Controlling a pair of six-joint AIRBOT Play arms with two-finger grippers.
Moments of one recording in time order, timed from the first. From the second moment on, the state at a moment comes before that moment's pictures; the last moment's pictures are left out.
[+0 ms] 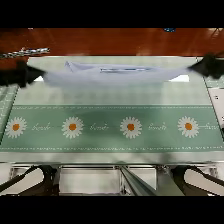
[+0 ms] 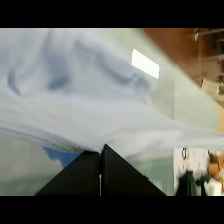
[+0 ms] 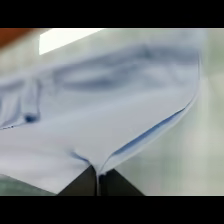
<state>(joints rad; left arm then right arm) 0.42 -1.20 1.19 0.42 -1.19 -1.19 -0.40 -1.27 1.48 -0.80 1.27 1.33</state>
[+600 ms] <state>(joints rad) 0.44 -0.83 1.90 0.79 -1.20 -1.31 -0.41 -0.90 2.04 -1.05 1.39 1.48</state>
